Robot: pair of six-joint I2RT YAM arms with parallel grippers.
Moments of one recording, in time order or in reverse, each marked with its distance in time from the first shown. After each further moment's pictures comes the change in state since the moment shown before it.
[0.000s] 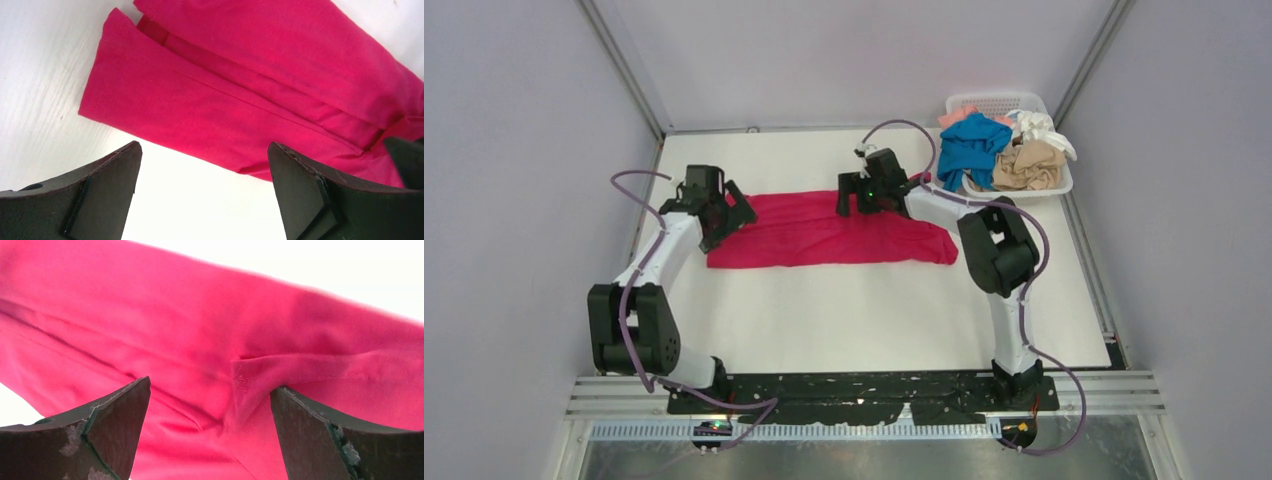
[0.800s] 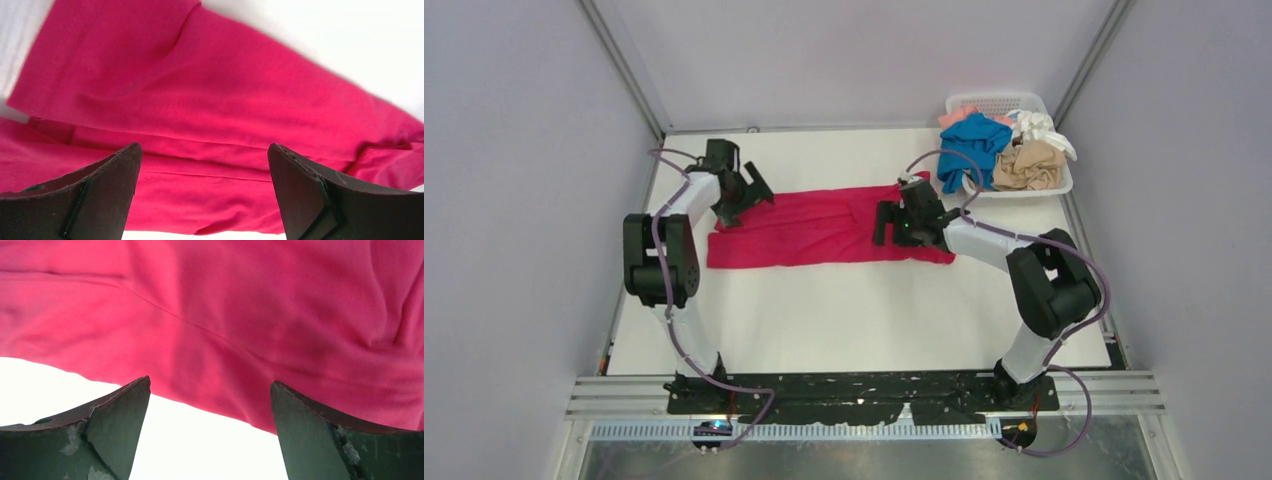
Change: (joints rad) left arm 0.000 0.419 0.338 0.013 0.134 0.007; right arm -0.013 -0.349 -0.348 -0.080 0.148 0.102
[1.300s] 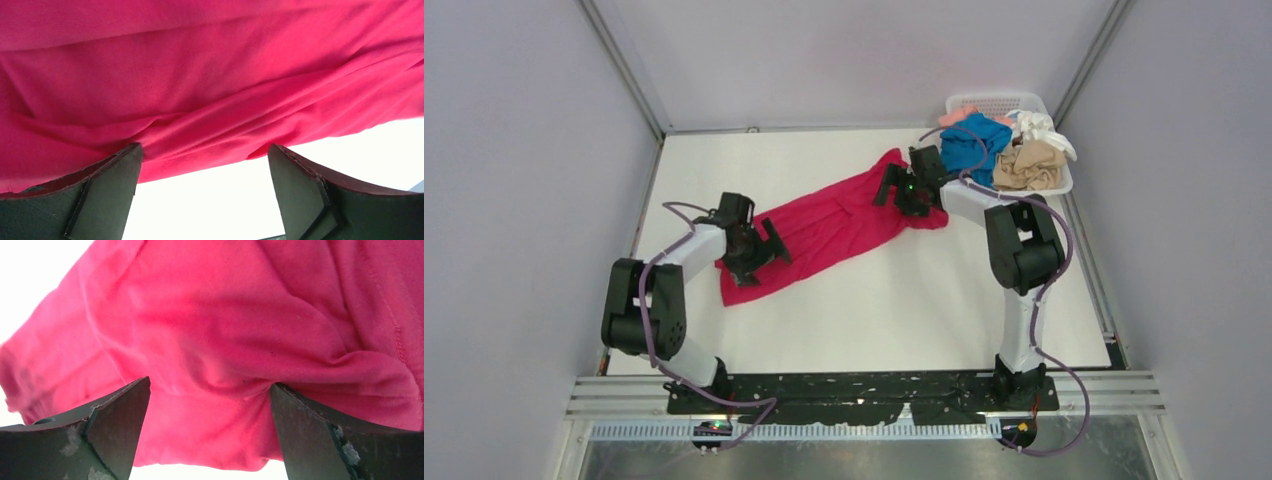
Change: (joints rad) left arm -0.099 -0.314 -0.481 0.016 0.107 -0.067; right arm -0.159 0.271 0.243 0.000 -0.150 0.117
